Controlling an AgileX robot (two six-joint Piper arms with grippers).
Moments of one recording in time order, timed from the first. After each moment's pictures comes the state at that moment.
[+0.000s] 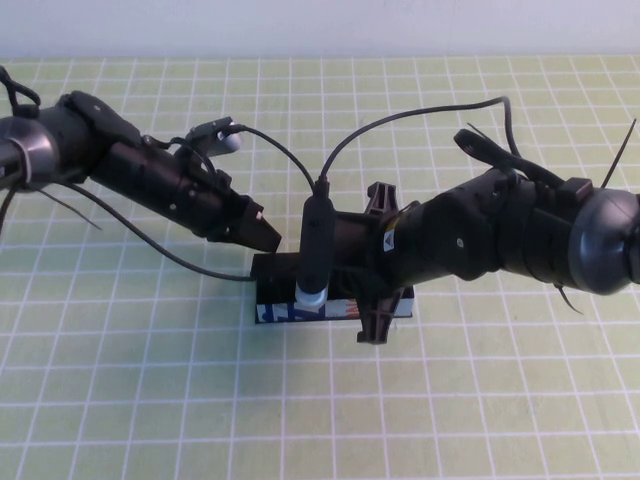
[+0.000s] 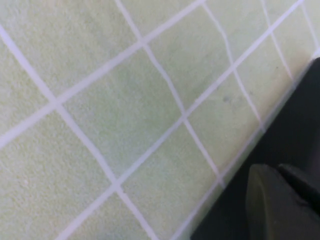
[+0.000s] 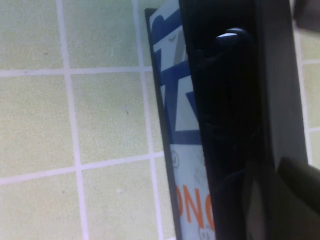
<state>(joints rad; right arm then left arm) 0.69 1.86 -1.28 0.13 0.40 -0.96 -0.18 2.18 -1.62 -0.91 1.08 0.88</state>
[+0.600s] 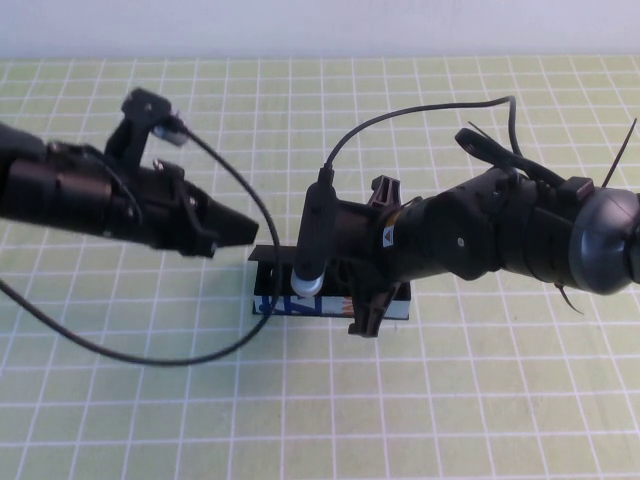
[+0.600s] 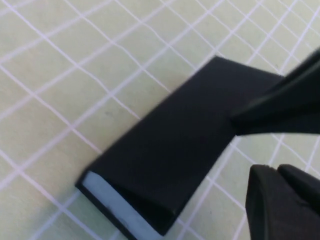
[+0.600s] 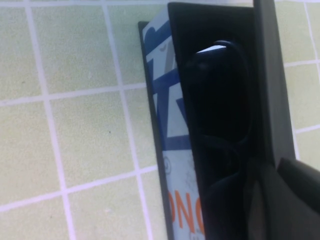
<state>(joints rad) 0.69 1.86 -1.28 0.13 0.36 -0.88 -0.14 1.71 -1.14 -1.16 0.95 1.37</state>
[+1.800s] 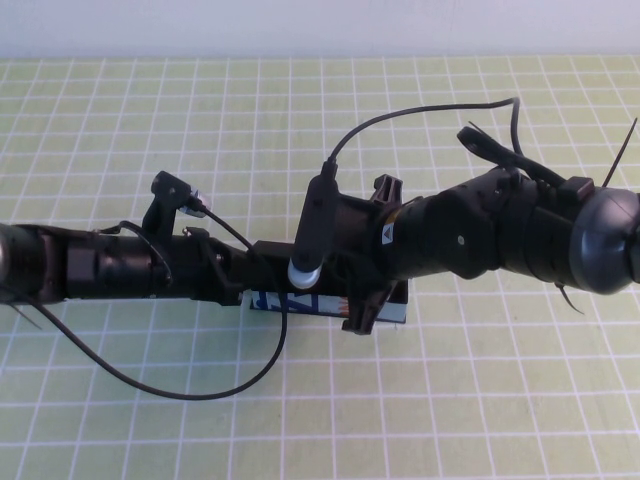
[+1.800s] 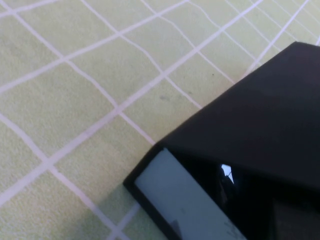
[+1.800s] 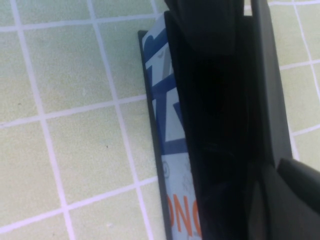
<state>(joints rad) 0.69 1.86 -1.28 0.15 0.34 -0.86 -0.14 2.00 -1.00 -1.64 0.92 1.94</state>
